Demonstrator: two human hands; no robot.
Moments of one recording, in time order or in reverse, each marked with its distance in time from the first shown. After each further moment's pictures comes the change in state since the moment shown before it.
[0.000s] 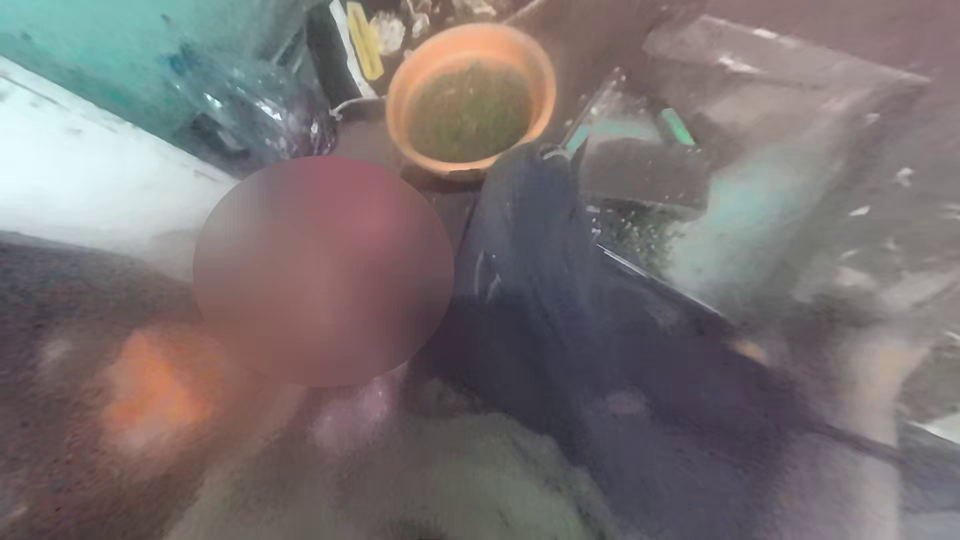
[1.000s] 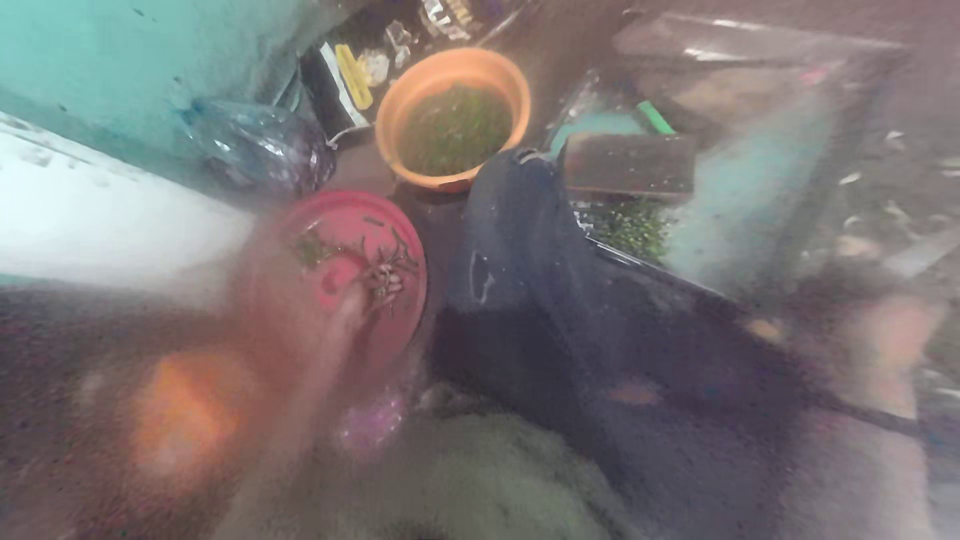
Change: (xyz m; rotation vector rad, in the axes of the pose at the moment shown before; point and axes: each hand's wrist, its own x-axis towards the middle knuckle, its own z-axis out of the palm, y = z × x) left_hand 0.076 -0.040 0.060 -1.537 -0.330 -0.004; right_hand -0.019 -0.023 0.010 0.045 0.003 0.029
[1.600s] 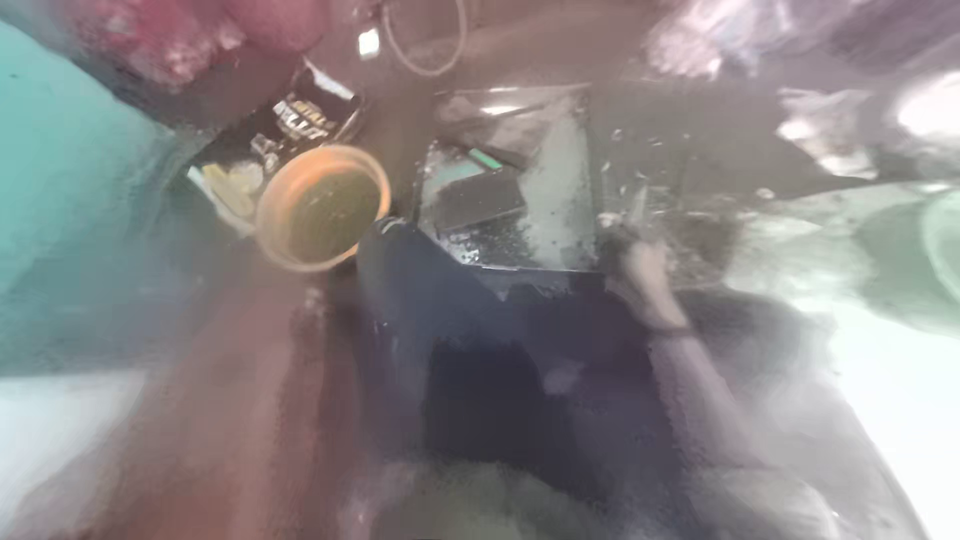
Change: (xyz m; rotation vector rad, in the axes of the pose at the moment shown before) left_hand -0.056 0.104 0.142 0.270 -0.181 0.533; right_hand -0.004 -0.006 0.012 0.008 0.119 0.060
